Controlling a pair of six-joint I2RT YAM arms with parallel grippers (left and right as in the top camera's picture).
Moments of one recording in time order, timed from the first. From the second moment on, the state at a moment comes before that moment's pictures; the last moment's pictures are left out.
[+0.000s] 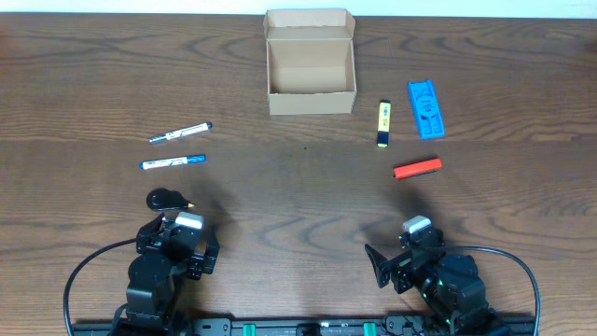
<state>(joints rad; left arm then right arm) -0.20 0.01 0.16 -0.65 -0.07 0.20 0.44 0.03 0.16 -0.69 -0.08 0.10</state>
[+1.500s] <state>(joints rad) -0.20 0.01 0.16 -0.65 -0.09 0.20 0.42 0.55 0.37 -0.34 -0.12 0.49</state>
